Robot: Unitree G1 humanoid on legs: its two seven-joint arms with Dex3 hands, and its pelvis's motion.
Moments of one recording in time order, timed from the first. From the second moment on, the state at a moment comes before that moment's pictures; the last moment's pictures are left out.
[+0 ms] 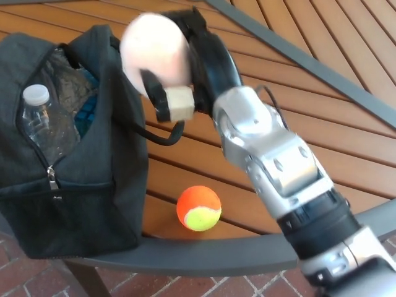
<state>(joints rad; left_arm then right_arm) 0.18 0.01 0.14 1.23 -0.01 -0.55 0.23 -0.92 0.10 0.29 0.37 0.14 0.43 -0.15</state>
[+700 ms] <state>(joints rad) 0.18 0.01 0.12 1.23 -0.01 -0.55 0.24 -1.47 0.14 0.40 0.69 0.00 0.24 -0.15</state>
